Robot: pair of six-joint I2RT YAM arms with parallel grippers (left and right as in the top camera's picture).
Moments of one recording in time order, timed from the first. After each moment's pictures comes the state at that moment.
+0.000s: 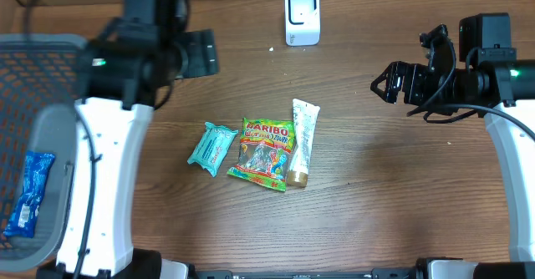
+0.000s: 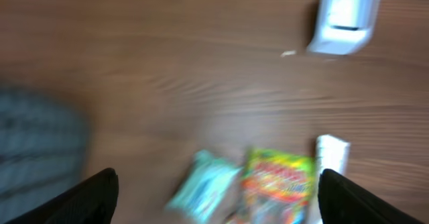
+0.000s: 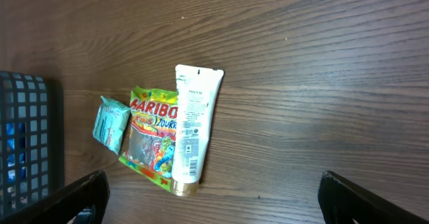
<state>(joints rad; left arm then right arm) -0.15 1.61 2.03 -1.37 -0.13 -0.28 0.00 1.50 1.54 -1.18 -0.46 0.17</state>
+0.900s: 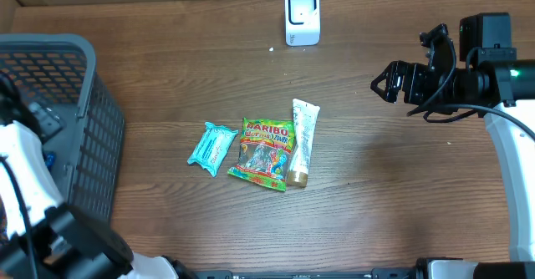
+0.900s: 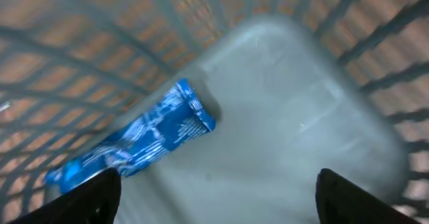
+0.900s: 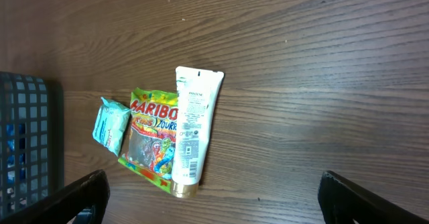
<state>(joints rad) 0.69 1.69 1.42 -0.79 -0.23 -0.08 0.00 1.50 1.54 -1.17 -0.46 0.17</state>
